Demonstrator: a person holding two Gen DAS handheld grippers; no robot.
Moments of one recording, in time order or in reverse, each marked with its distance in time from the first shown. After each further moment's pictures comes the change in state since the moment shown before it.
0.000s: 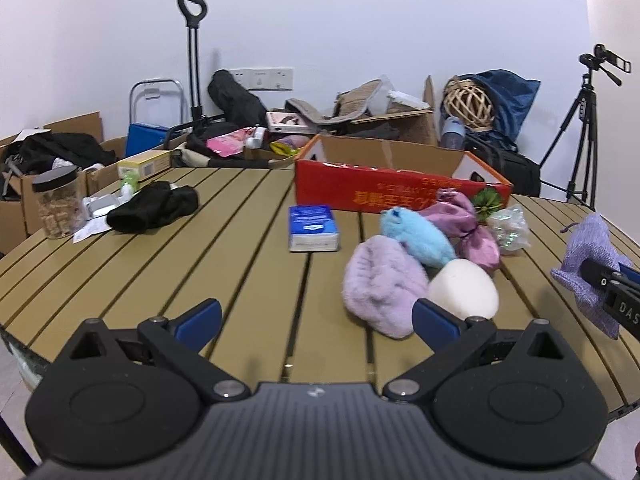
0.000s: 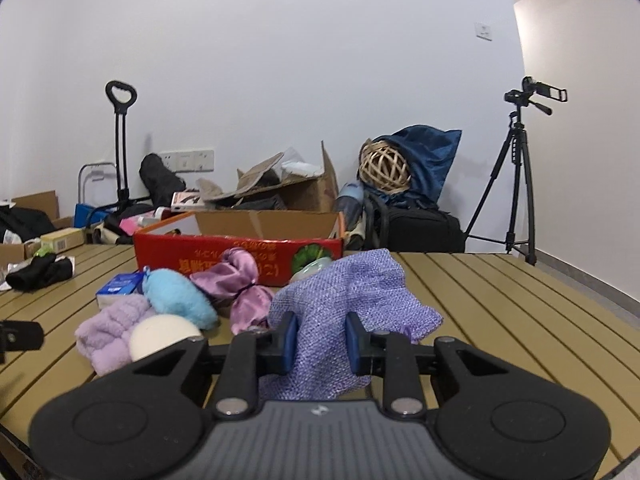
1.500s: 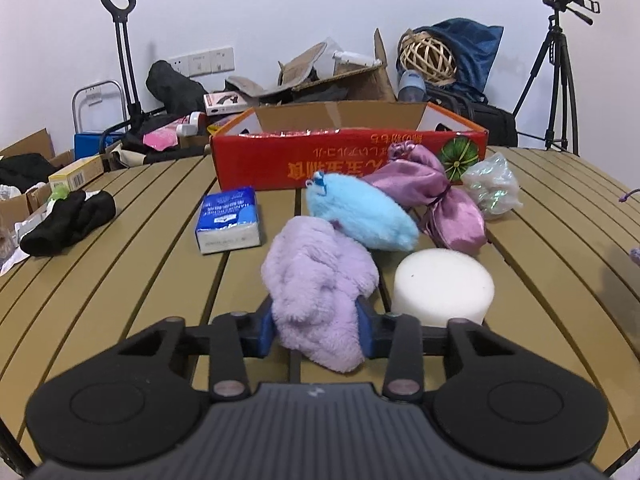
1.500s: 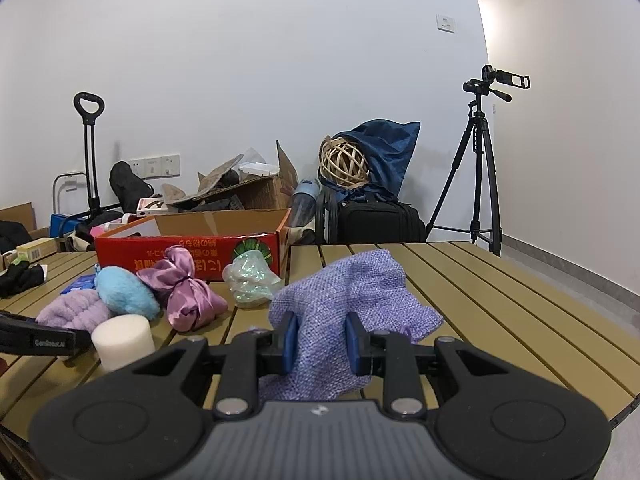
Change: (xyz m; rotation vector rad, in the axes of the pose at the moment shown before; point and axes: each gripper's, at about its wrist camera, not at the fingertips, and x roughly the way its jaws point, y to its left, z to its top) left arm 0.082 -0.053 -0.001 0.132 0.062 -0.064; right arm -0.010 -0.051 -0.012 0.047 0.003 -0.065
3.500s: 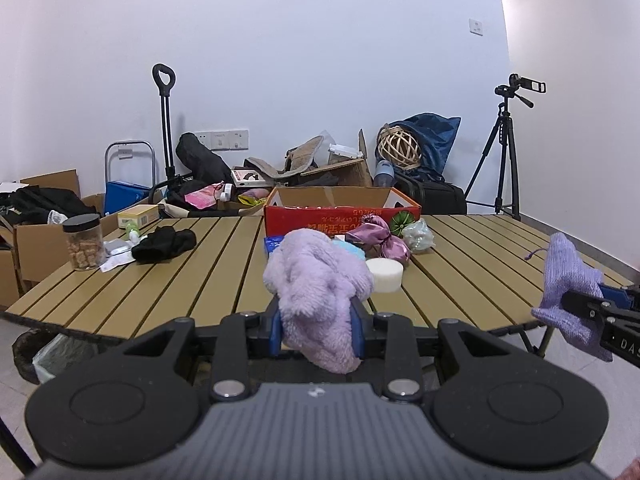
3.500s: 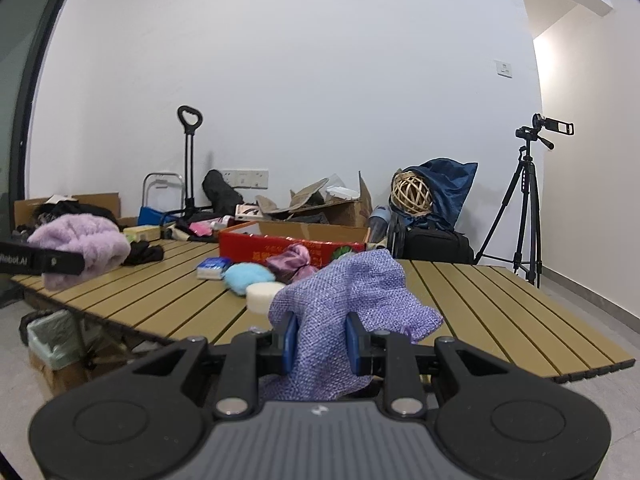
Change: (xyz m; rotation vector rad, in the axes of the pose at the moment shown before) left arm -0.268 0.049 -0.084 -0.032 -0.234 -0.066; right arm -0.203 0.015 -0.031 -0.118 -0.057 0.205
